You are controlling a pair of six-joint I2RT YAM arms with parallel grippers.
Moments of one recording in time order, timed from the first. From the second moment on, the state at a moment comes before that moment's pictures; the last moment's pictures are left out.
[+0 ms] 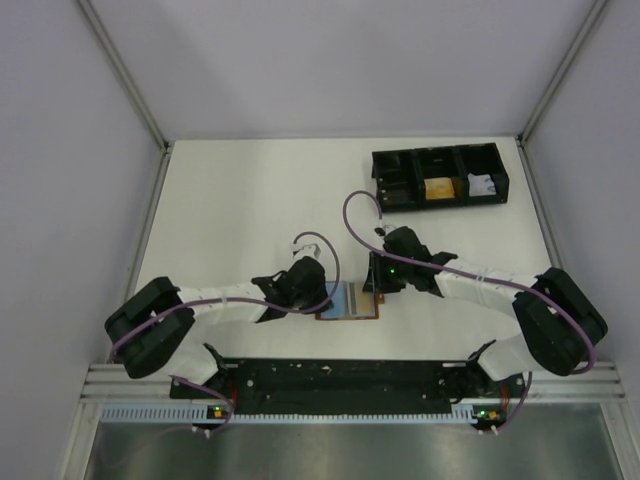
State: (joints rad) left arm -0.91 1.43 0.59 -0.02 -0.06 -0.93; right arm 0.68 1.42 0.68 -0.15 -0.16 0.55
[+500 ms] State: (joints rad) left arm -0.91 1.44 0.59 0.00 -0.06 -0.94; right arm 0.68 1.42 0.67 -0.14 -0.18 0.55
